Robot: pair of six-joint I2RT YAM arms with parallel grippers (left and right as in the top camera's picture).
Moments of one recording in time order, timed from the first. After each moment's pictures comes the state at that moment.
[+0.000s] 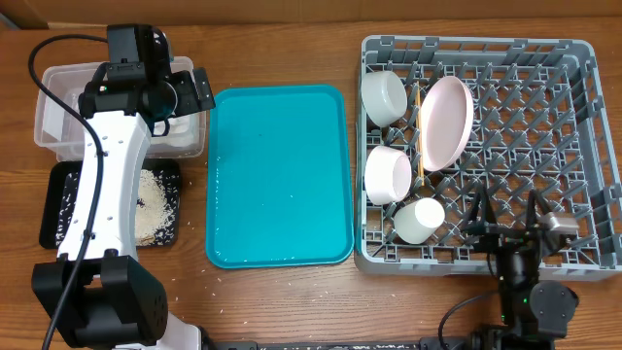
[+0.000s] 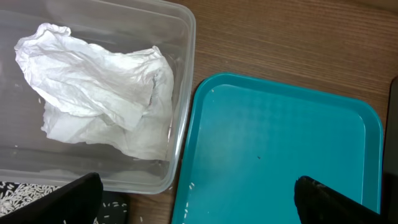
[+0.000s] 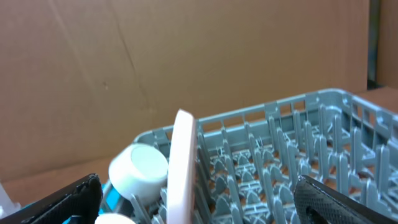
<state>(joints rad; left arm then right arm) 0.07 1.72 1.58 -0.83 0.05 -0.20 -0.12 0.07 0.12 0.00 -0.10 0.28</state>
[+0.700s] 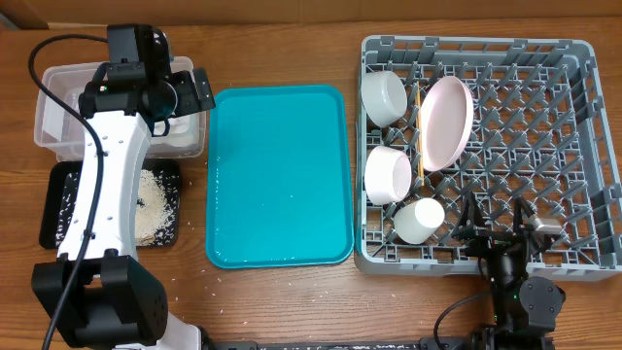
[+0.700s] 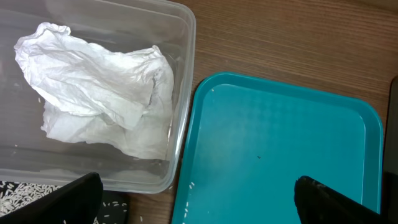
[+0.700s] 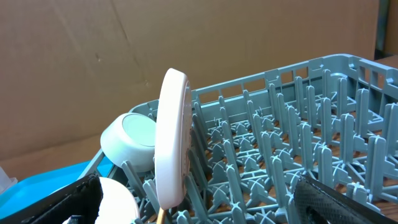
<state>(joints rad) 0.07 1.72 1.58 -0.83 0.05 -0.20 -0.12 0.01 0.02 -0.02 -0.12 0.28</state>
